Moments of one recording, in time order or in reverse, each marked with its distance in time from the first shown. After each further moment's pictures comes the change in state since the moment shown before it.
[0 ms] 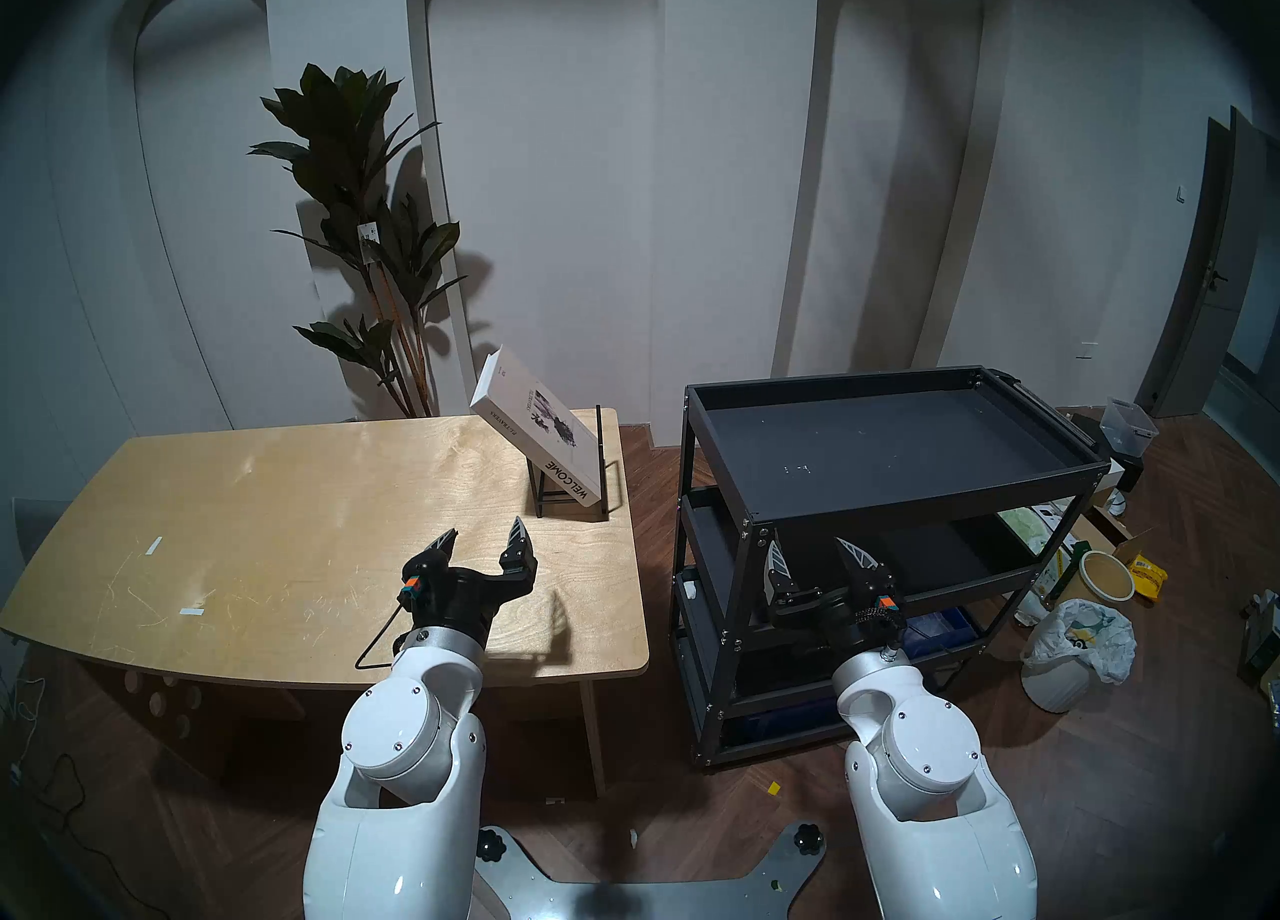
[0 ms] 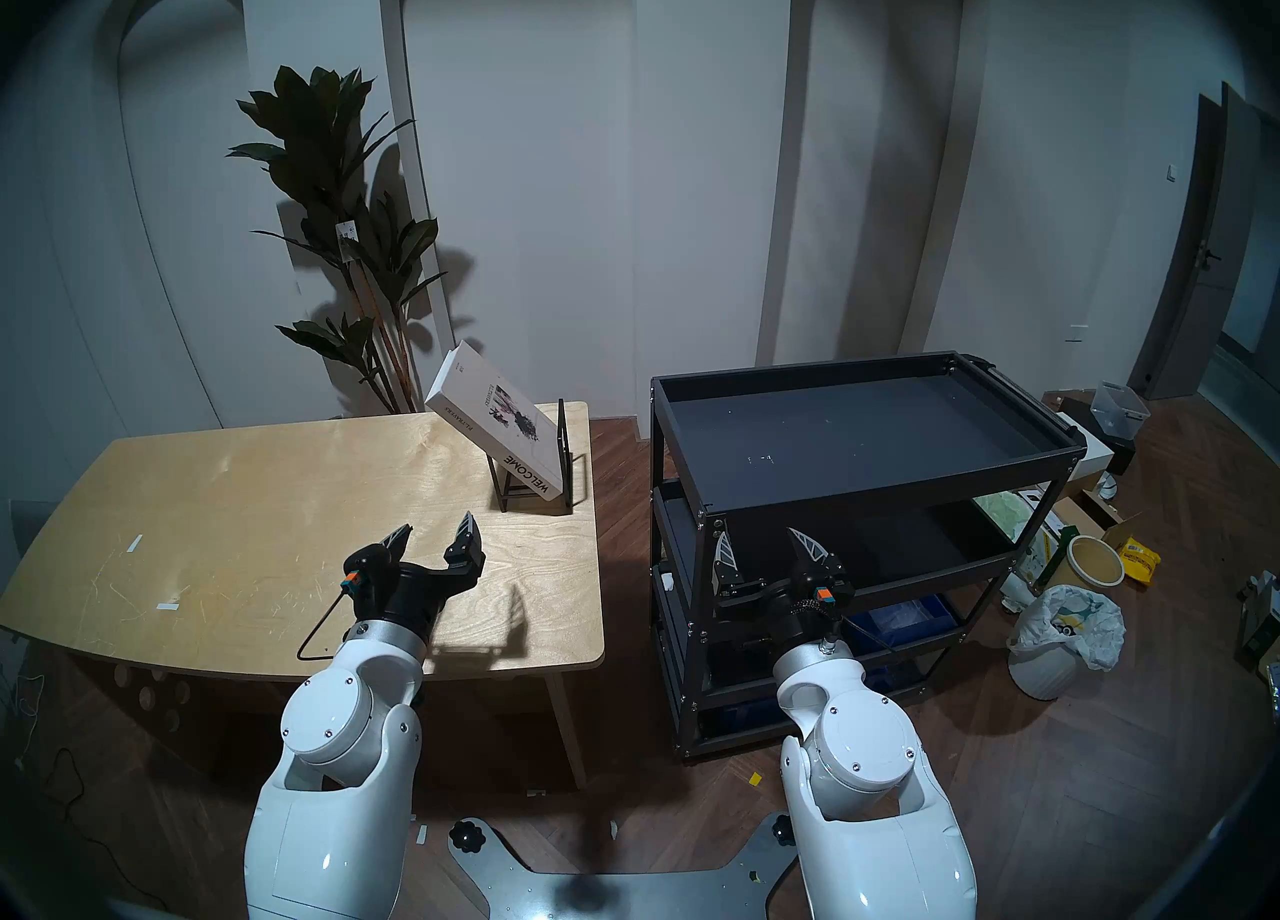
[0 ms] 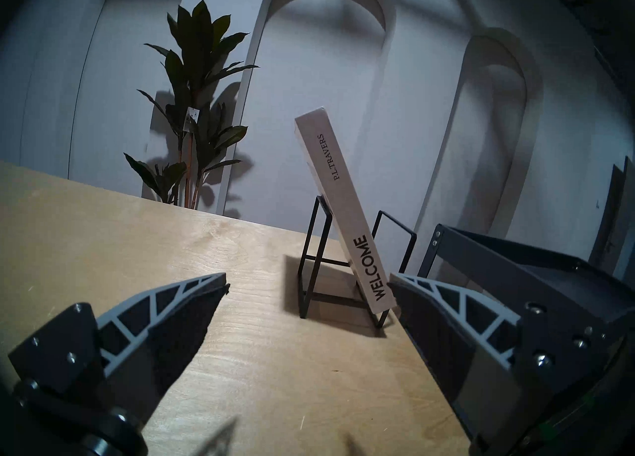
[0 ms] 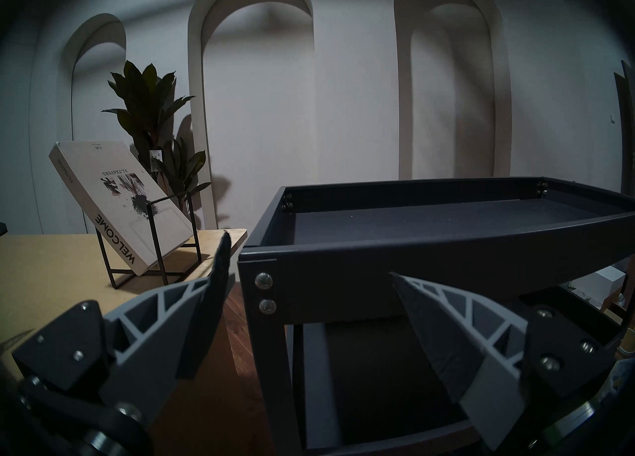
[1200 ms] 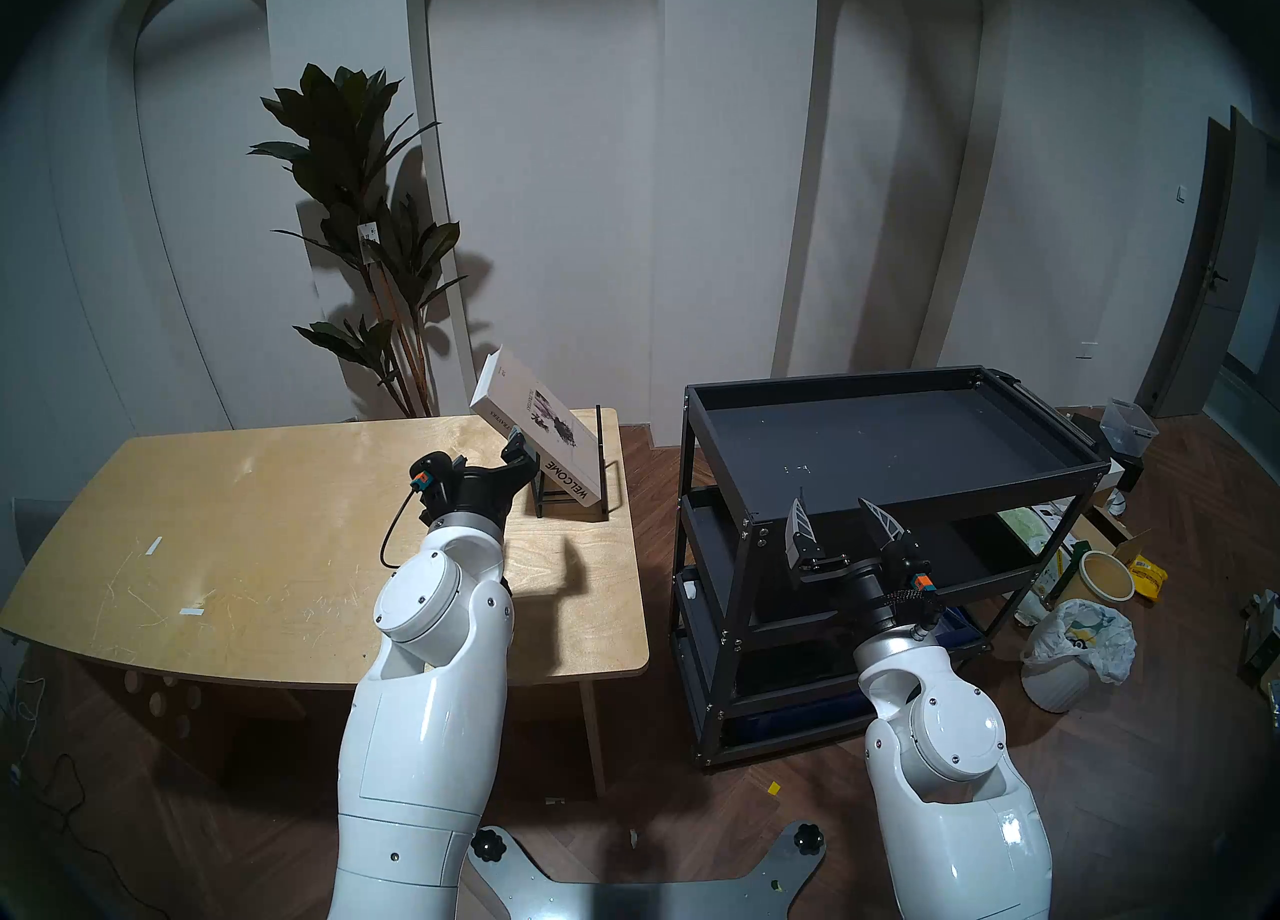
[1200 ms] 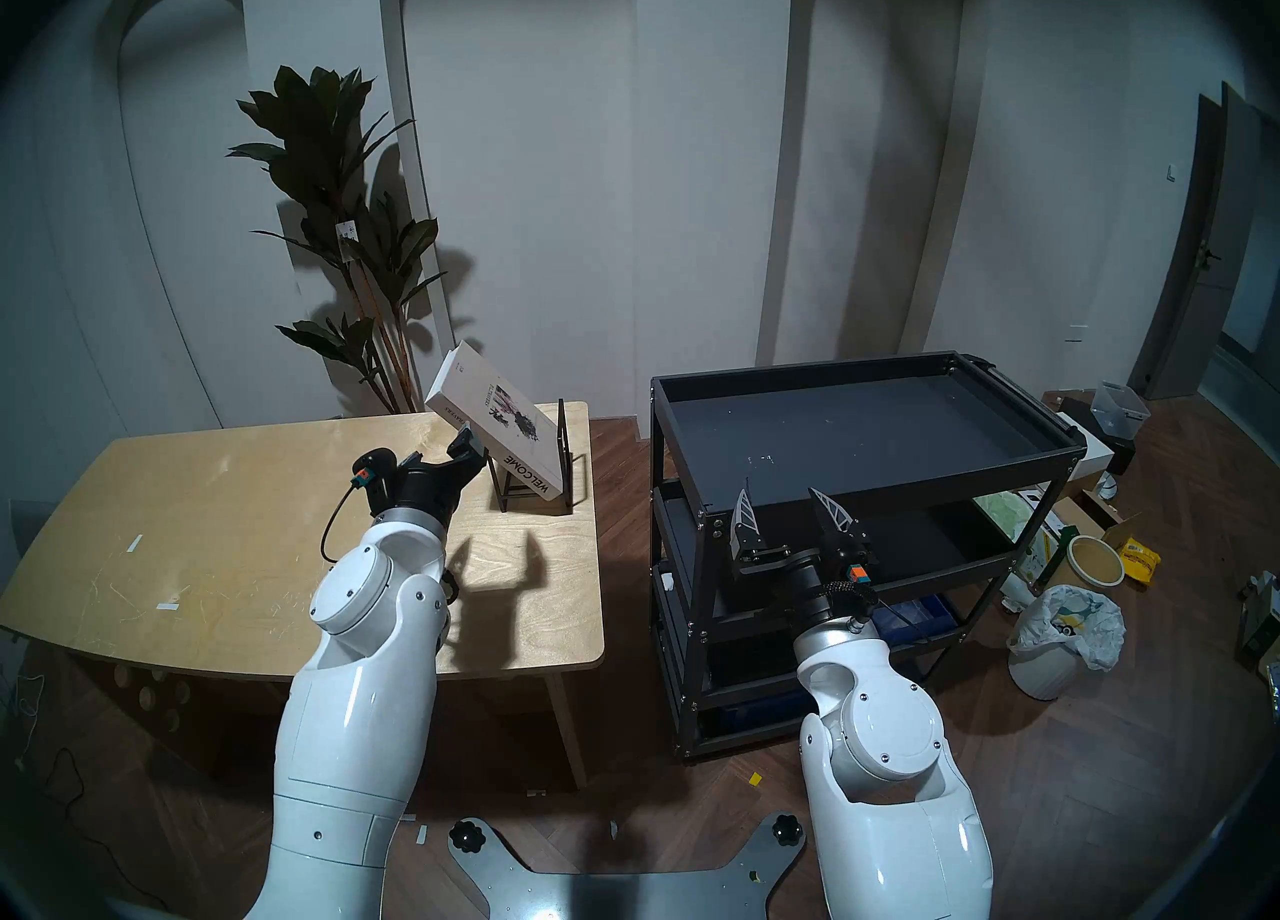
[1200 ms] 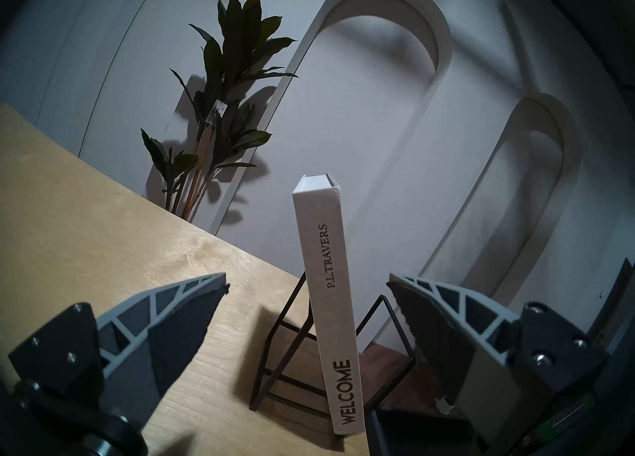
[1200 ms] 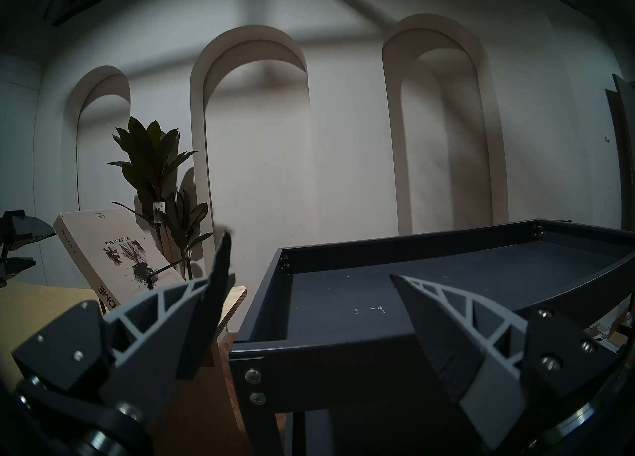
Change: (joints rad) left arm -0.328 -0.003 0.040 0.128 -0.209 0.102 0.230; right arm 0.024 -0.003 0.042 -0.030 0.074 -0.089 0.038
